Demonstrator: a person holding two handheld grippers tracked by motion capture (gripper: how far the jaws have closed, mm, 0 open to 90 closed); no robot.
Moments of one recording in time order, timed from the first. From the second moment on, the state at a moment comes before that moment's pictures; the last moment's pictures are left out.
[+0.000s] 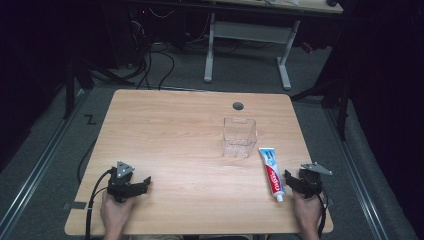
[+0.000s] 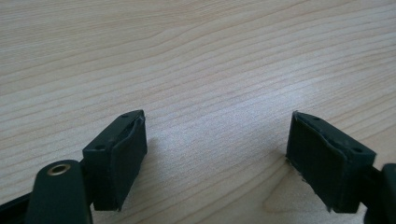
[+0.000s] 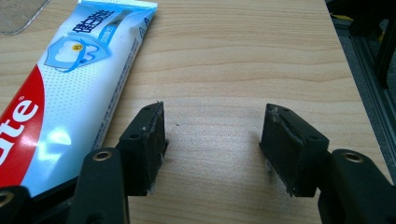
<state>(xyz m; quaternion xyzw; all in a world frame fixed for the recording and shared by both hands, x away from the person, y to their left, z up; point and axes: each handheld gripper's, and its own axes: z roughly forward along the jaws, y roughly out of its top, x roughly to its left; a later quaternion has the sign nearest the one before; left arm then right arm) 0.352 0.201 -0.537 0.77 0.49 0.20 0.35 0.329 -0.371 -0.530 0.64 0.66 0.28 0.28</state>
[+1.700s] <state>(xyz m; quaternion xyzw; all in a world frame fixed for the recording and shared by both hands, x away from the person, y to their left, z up) 0.350 0.199 -0.537 0.78 0.49 0.21 0.34 0.316 -0.366 -0.495 0.61 0.67 0.30 0.29</state>
